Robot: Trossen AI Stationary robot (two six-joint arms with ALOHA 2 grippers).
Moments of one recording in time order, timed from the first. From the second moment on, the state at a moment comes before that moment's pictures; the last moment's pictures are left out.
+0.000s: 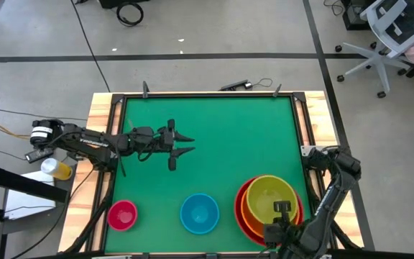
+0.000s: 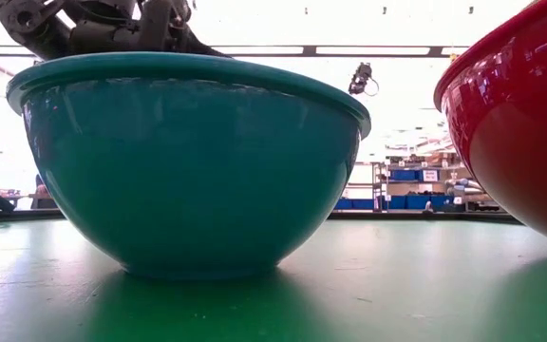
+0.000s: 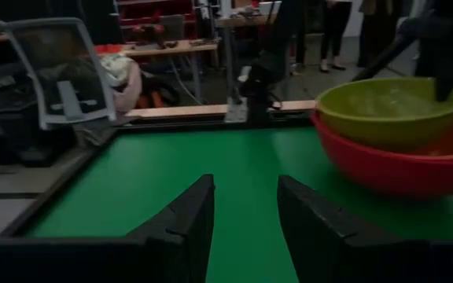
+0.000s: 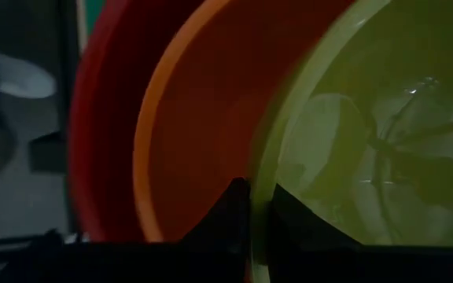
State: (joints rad) left arm 0.06 1.20 0.47 0.65 -0.03 0.07; right arm 0.97 1.95 1.76 -1.48 0.23 0.94
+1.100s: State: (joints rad) left arm -0.07 1.20 0.47 0.64 -0.17 0.01; right arm 0.95 1.93 1.78 -1.40 0.18 1.19
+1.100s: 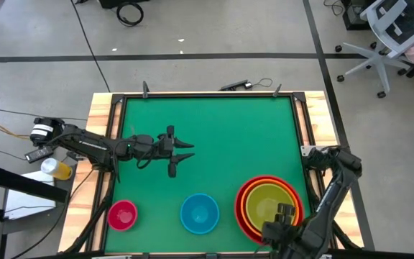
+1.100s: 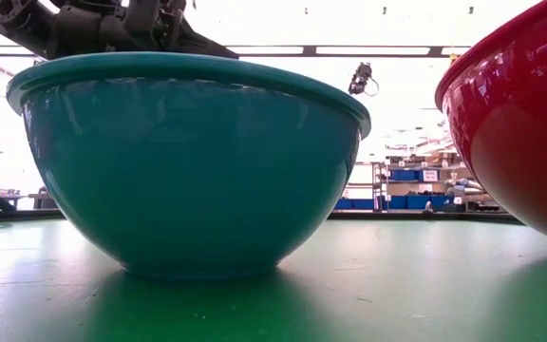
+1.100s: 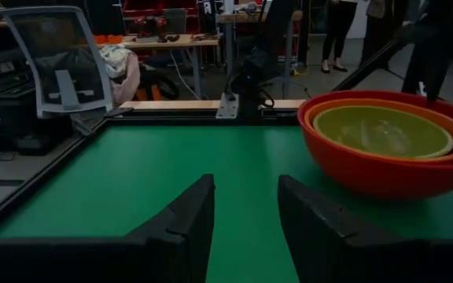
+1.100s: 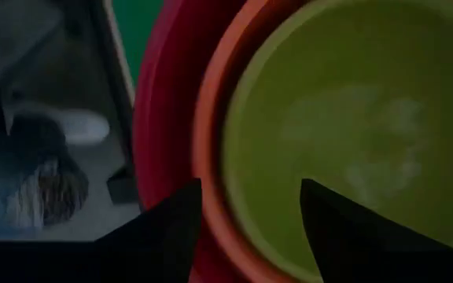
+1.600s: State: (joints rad) left arm -0.17 1.20 0.47 0.45 -0.23 -0.19; right arm 0.80 1.73 1.71 -1.52 0.77 1.27
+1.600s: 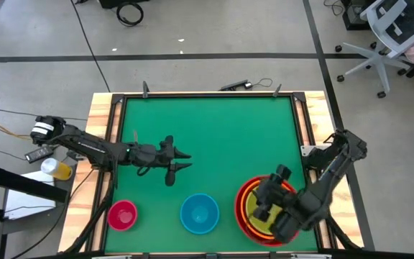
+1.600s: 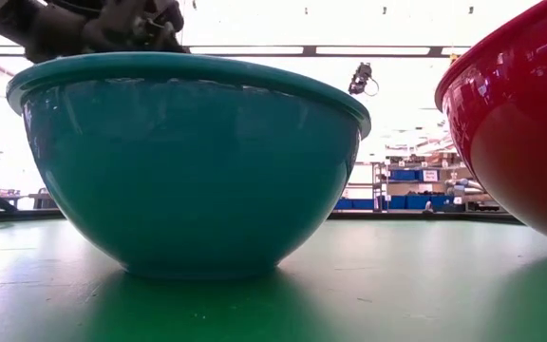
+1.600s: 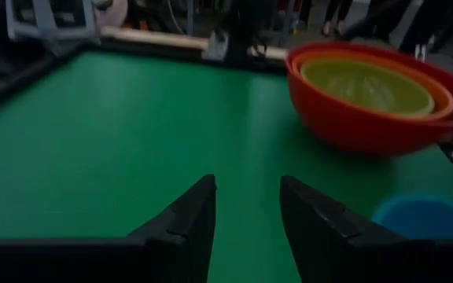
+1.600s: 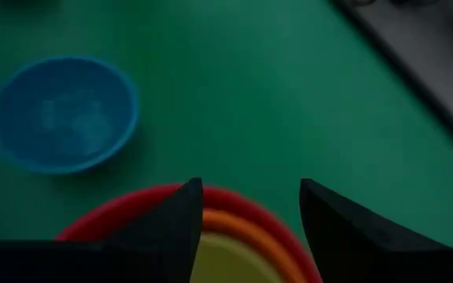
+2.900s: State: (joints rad) left arm -0.63 1.20 0.47 0.32 -0.50 -0.49; right arm 0.14 1.65 1.20 -0.12 0.31 0.09
